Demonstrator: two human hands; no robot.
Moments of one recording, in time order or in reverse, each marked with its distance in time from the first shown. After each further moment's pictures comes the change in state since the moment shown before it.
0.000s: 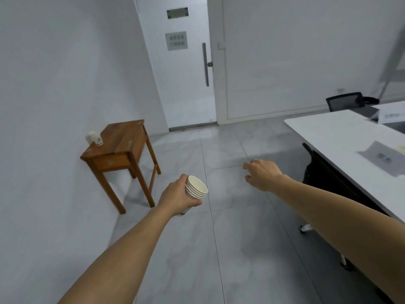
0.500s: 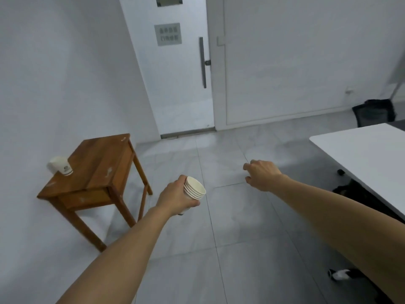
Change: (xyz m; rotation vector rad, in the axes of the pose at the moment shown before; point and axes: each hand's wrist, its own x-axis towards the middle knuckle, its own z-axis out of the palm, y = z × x) left_hand 0.377 -0.093 -0.036 0.028 -0.056 0.018; right_hand 0.377 0.026 0.022 -0.058 -0.058 0.024
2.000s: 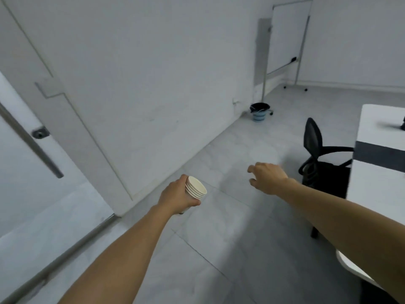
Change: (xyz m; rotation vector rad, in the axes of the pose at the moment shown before) left_hand 1.126 0.300 0.111 0.038 -0.364 0.612; right_hand 0.747 0.582 0.003 0.136 -0.062 0.765
